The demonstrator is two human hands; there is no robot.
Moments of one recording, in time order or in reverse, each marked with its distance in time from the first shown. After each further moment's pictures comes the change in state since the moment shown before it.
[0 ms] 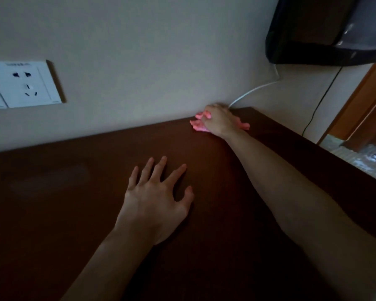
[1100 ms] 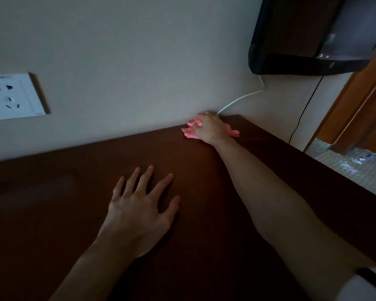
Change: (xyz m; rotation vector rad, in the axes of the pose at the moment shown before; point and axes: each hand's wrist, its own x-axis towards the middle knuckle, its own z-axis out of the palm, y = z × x) left_hand 0.003 0.000 0.001 0.082 -0.056 -0.005; right_hand 0.012 0.015 0.002 -0.018 0.054 0.001
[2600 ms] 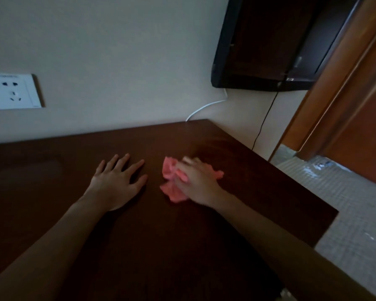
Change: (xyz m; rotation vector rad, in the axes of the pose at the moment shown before) left_hand -0.009 0.006 -0.004 0.004 0.001 -0.015; right_hand -0.259 -0.014 -0.075 0.068 -0.087 -0.244
